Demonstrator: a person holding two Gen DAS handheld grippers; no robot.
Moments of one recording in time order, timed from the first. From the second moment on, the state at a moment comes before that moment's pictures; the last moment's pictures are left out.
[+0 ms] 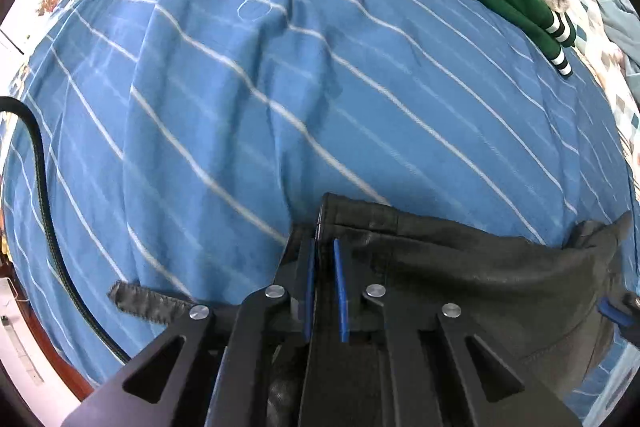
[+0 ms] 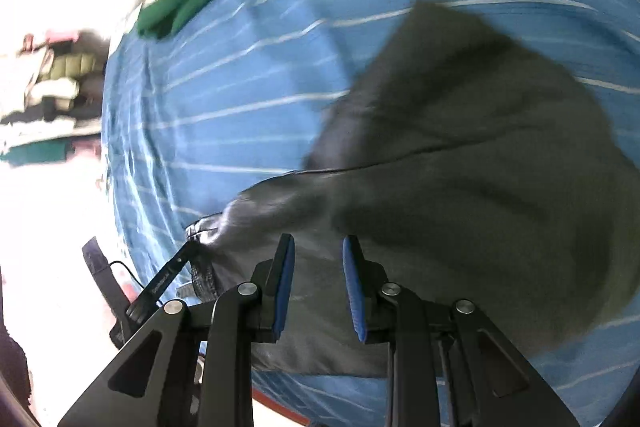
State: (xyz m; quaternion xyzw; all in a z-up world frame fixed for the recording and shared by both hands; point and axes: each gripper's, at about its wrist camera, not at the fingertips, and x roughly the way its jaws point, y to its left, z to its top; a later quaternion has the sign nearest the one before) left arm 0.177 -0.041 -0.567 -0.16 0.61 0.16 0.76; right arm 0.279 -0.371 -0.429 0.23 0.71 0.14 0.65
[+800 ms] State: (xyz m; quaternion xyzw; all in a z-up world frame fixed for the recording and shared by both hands) left arm 0.187 -0.160 -0.494 -0.11 0.59 0.05 0.80; right arm 0.150 -0.573 -0.426 0.39 0.60 -0.01 0.70
